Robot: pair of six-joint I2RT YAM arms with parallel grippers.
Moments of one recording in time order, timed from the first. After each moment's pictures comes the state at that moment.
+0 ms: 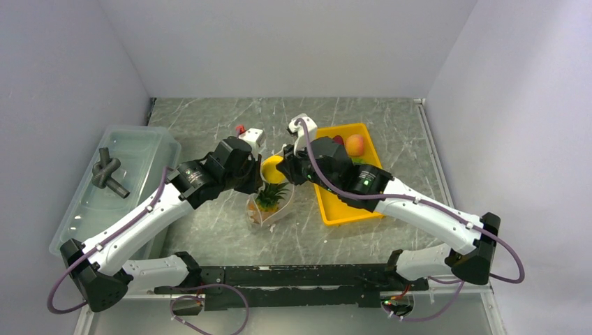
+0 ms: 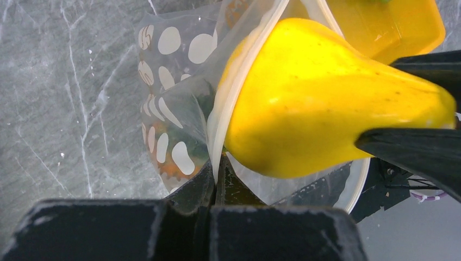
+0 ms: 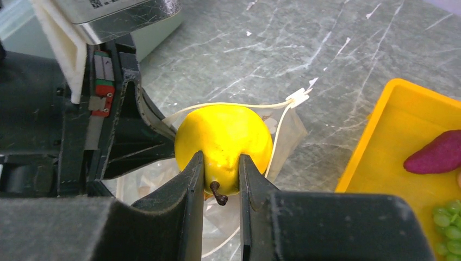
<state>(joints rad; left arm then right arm) -0.78 1.14 1.19 -0.80 -0.10 -0.46 1.04 1.27 1.28 -0.38 0.23 0.26</state>
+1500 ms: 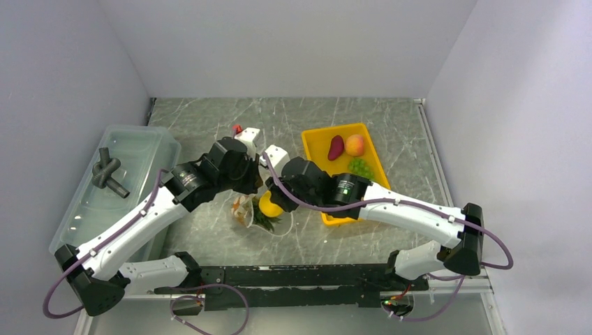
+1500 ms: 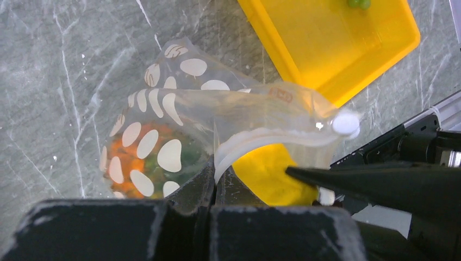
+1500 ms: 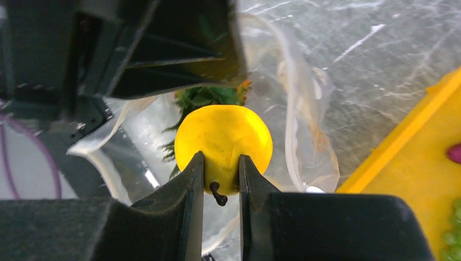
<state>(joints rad) -0.78 1.10 1.19 -0.79 -0.08 -0.47 1.17 1.37 1.30 -0.55 0.19 0.18</state>
